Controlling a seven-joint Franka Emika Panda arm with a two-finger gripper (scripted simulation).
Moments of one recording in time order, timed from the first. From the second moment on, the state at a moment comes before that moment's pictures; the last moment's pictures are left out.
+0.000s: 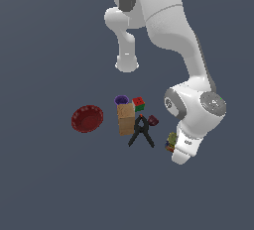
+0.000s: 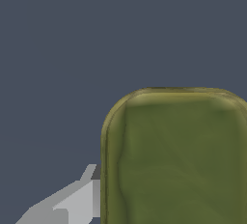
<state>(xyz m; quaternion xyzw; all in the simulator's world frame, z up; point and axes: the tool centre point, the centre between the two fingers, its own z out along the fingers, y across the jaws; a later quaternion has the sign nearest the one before) 0.092 0.225 0.059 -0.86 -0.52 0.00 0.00</state>
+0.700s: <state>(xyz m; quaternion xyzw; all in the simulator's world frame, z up) 0.091 0.223 0.059 -0.86 -0.52 0.00 0.00</state>
